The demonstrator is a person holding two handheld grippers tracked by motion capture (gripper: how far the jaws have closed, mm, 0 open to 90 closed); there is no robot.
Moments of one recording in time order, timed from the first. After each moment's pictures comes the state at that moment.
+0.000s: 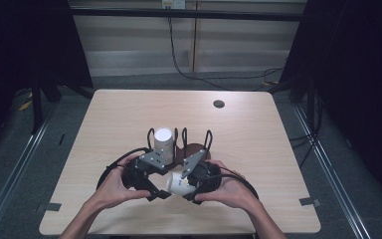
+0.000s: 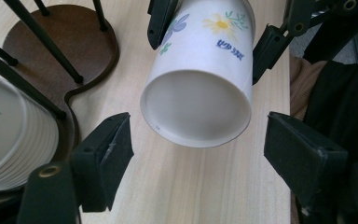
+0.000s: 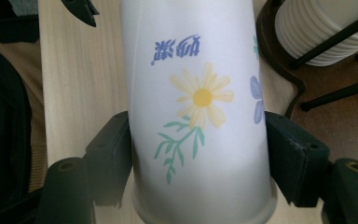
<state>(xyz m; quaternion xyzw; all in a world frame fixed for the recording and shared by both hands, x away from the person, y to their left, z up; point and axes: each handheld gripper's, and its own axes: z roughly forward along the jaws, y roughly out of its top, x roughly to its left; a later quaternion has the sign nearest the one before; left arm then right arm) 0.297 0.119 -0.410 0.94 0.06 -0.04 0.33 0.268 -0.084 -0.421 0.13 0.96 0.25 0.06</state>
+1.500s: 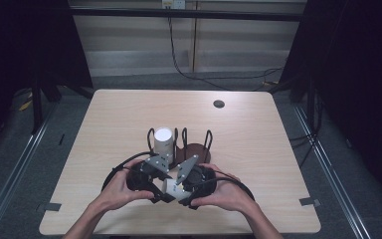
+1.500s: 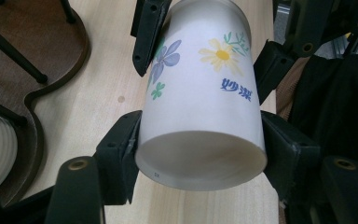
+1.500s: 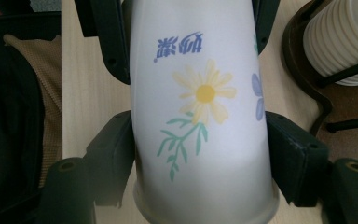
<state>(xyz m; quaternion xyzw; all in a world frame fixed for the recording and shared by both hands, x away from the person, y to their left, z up) 0.295 0.110 -0.422 0.94 0.05 -0.08 0.33 0.261 -0.072 -0.425 0.10 0.96 0.25 0.05</state>
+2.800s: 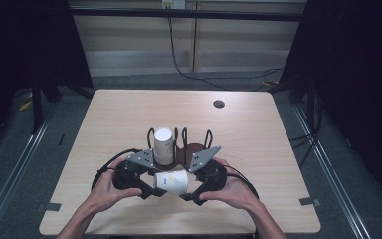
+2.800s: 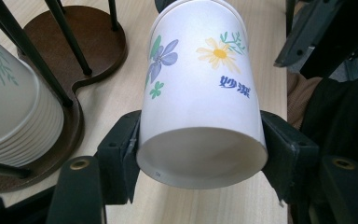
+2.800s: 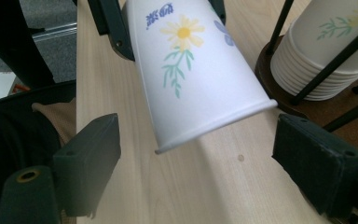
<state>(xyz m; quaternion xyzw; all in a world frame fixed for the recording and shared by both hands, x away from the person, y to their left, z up) 0.296 0.145 -0.418 0.92 0.10 -0.05 0.38 0.268 -0.102 -0.418 0.16 0.91 0.37 0.03</state>
